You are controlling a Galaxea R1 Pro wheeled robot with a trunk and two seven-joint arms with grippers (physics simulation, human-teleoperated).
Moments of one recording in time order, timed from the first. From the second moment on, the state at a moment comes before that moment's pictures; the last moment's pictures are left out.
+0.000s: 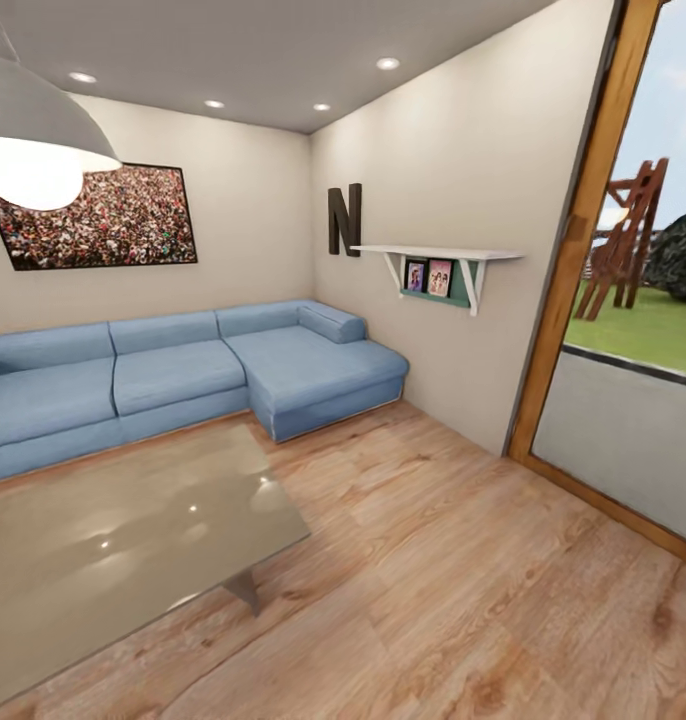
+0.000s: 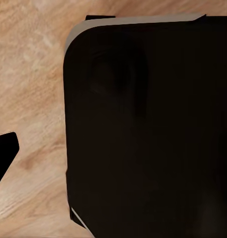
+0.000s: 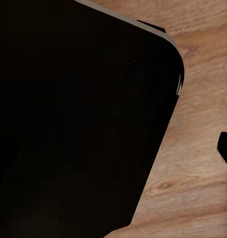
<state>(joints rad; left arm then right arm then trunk) 0.00 0.00 0.01 -0.03 0.01 -0.06 0.00 0.00 0.01 0.40 -0.02 -0.11 -0.06 0.00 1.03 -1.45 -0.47</state>
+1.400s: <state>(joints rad) 0.00 0.00 0.01 -0.03 0.01 -0.06 0.00 0.00 0.01 0.40 -0.02 -0.11 -0.06 0.00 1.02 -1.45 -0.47</state>
